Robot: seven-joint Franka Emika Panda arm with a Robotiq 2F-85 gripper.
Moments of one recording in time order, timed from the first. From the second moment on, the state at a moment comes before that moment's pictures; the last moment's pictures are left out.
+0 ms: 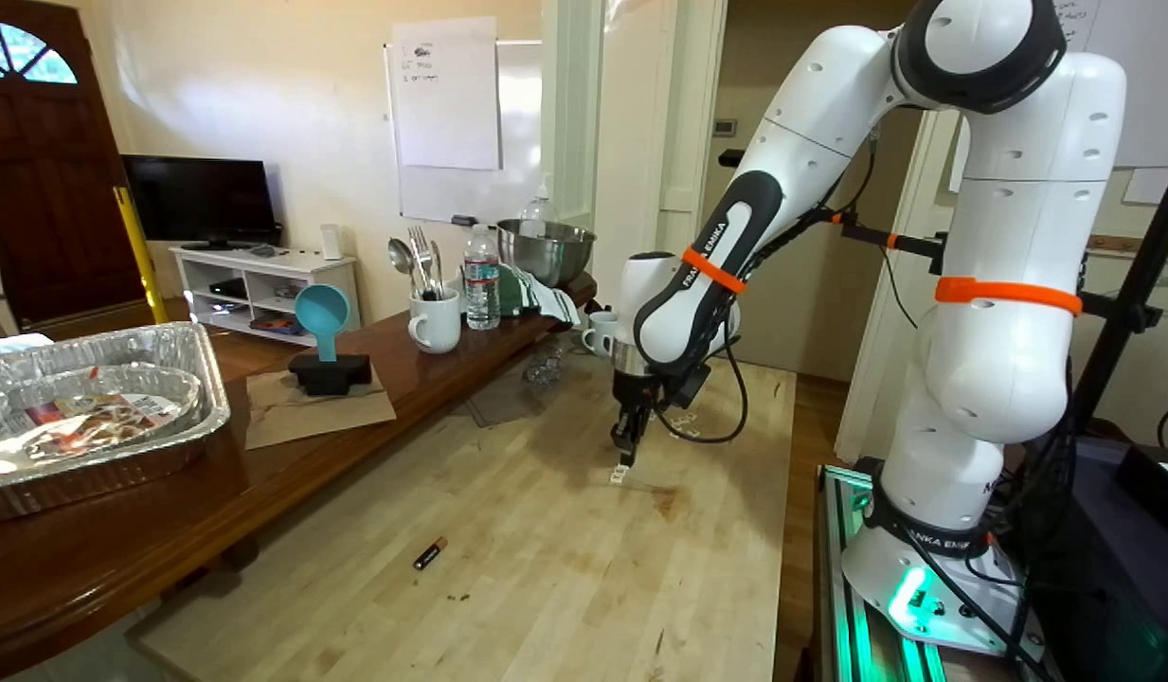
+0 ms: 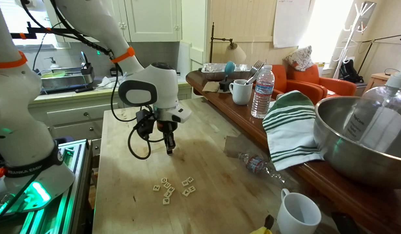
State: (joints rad) arm -0.07 0.04 -0.03 -2.71 0.10 2.78 -0.16
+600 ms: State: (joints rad) arm -0.06 0.03 -0.02 -2.74 0.10 2.81 -0.18
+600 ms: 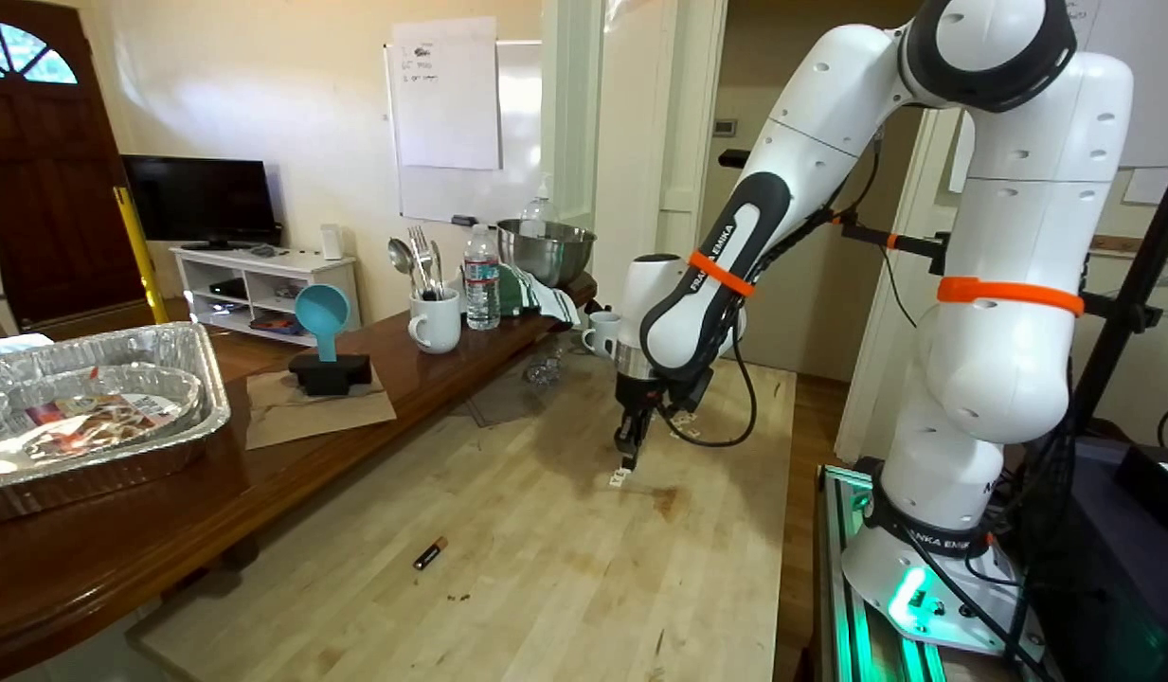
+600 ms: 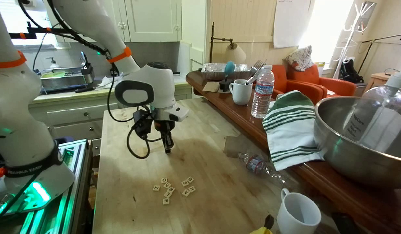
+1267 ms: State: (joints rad) arm -0.05 0.02 -0.01 -2.74 0.11 2.81 -0.21
